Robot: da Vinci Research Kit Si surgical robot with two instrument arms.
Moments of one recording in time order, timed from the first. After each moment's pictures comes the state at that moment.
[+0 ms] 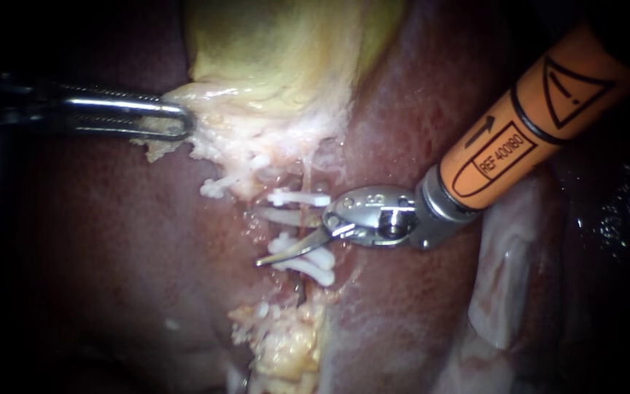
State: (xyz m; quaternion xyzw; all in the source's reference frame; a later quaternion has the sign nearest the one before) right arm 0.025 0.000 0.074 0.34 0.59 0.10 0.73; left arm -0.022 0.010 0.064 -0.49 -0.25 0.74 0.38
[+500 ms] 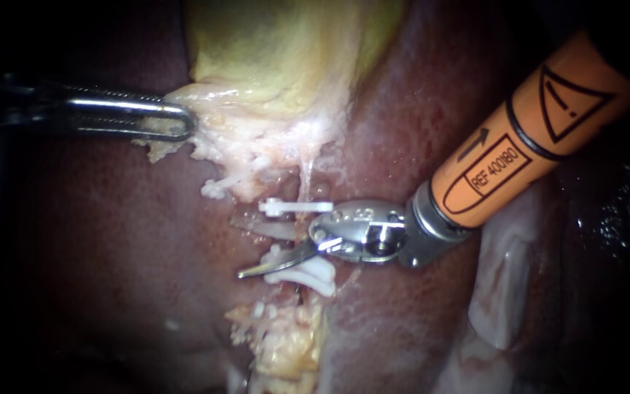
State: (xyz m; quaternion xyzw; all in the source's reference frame) right arm 0.026 -0.001 0.070 0.36 0.58 0.11 0.72; left arm -0.022 0.010 0.064 -0.49 -0.25 0.74 0.38
